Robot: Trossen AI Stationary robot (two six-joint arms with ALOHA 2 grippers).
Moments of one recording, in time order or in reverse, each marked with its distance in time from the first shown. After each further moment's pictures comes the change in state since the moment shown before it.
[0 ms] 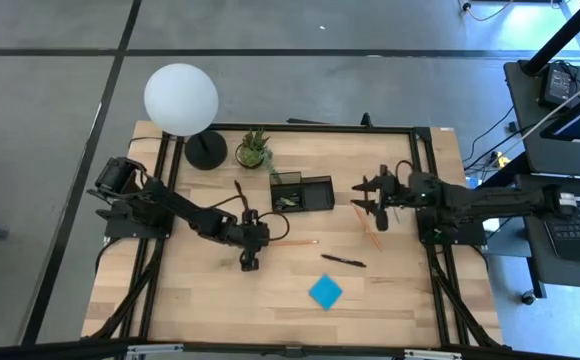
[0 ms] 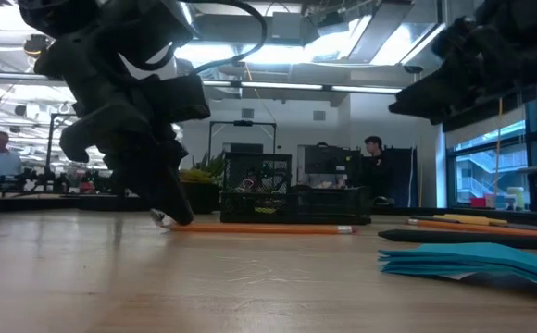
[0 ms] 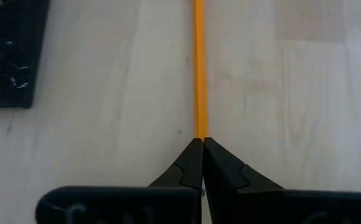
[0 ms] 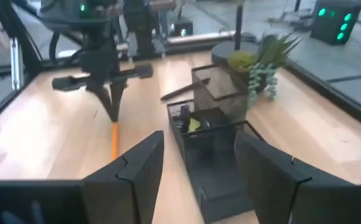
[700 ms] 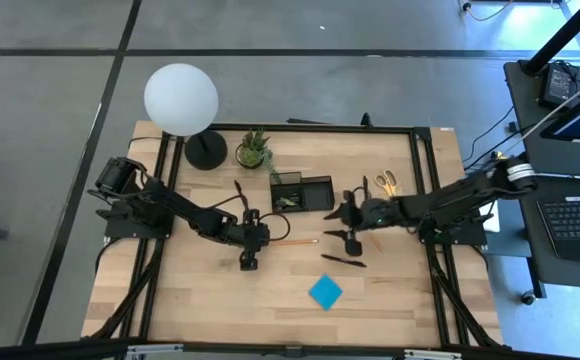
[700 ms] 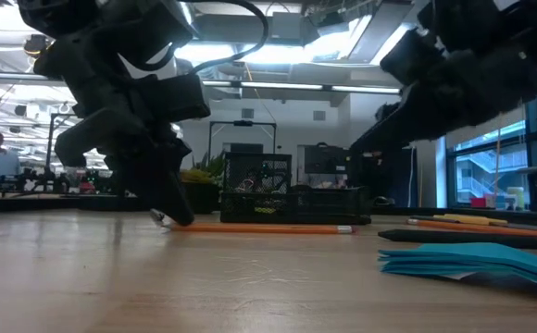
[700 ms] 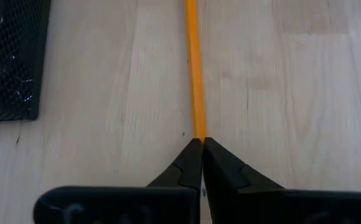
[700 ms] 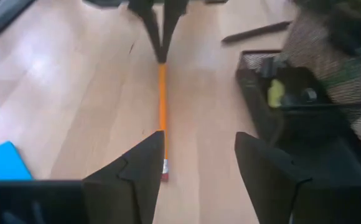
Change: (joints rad) left arm 0.000 0.001 0.000 0.002 -0.010 0.068; right arm 0.269 0.671 0.217 0.185 0.107 -0.027
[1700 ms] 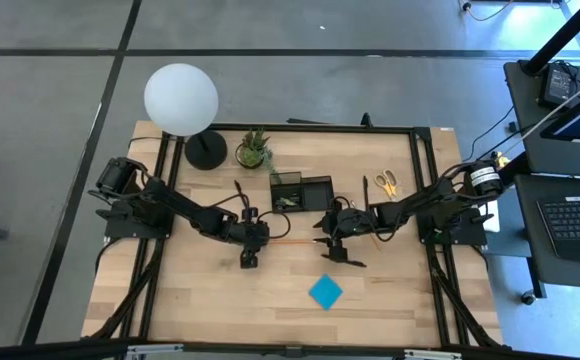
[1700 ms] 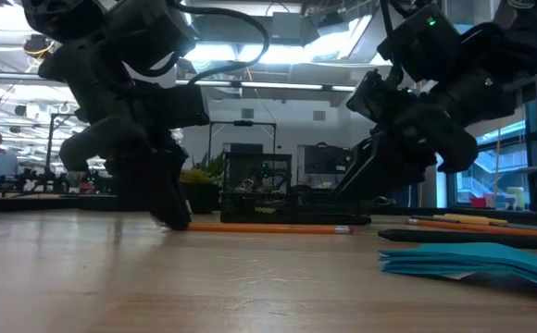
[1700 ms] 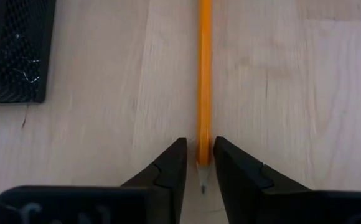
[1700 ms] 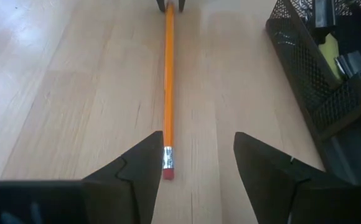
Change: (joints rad) left arm -0.001 0.003 -0.001 -0.034 0.026 -0.033; right arm 0.010 0.298 0.138 -0.002 -0.001 0.029
